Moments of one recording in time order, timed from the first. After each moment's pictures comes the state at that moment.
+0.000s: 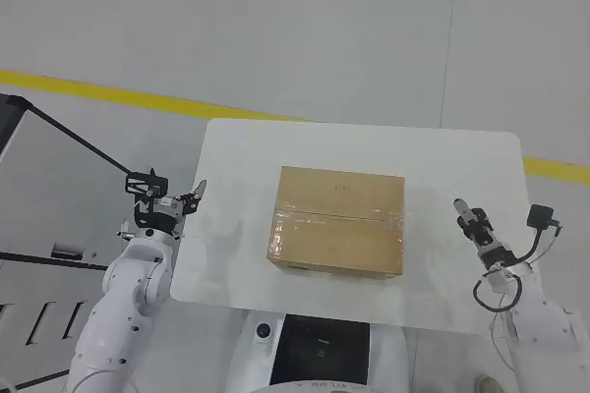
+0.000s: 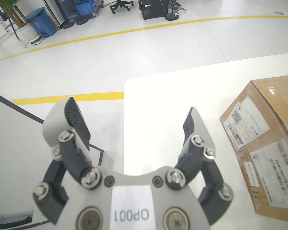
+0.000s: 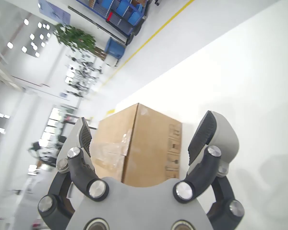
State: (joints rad) left arm 1.73 -1.15 -1.60 -1.80 1.33 0.00 0.00; right arm -1.77 -1.16 1.72 -1.70 -0.06 -0.35 0.38
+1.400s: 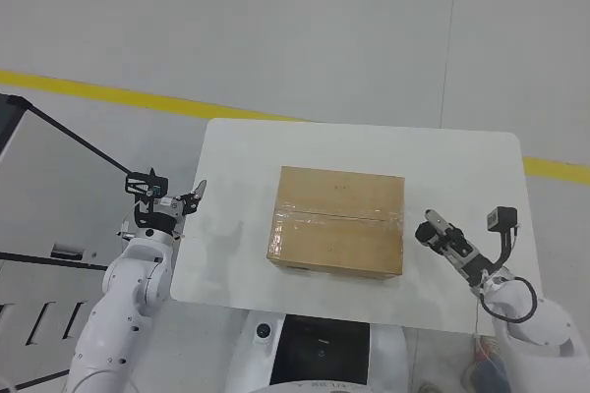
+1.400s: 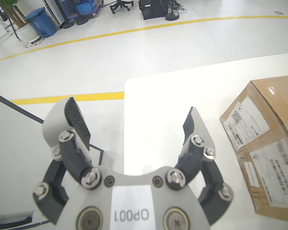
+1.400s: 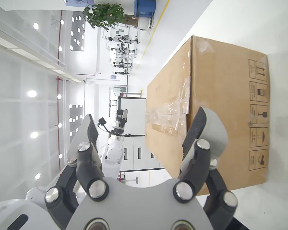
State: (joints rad) left arm 1.73 -1.15 -1.60 -1.80 1.33 0.00 0.00; right arm -1.81 -1.16 1.66 -1.79 0.17 -0.24 0.64
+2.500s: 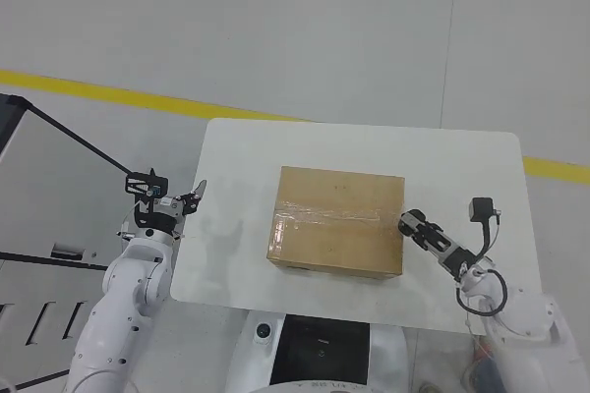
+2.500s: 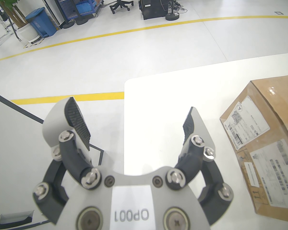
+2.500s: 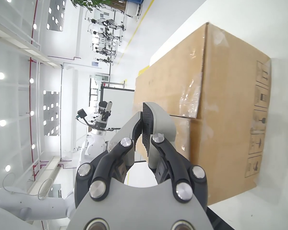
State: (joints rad) left arm 1.73 -1.15 -1.60 -1.80 1.33 0.00 0.00; right arm -1.77 -1.15 1.58 -1.87 0.02 -0.19 0.63
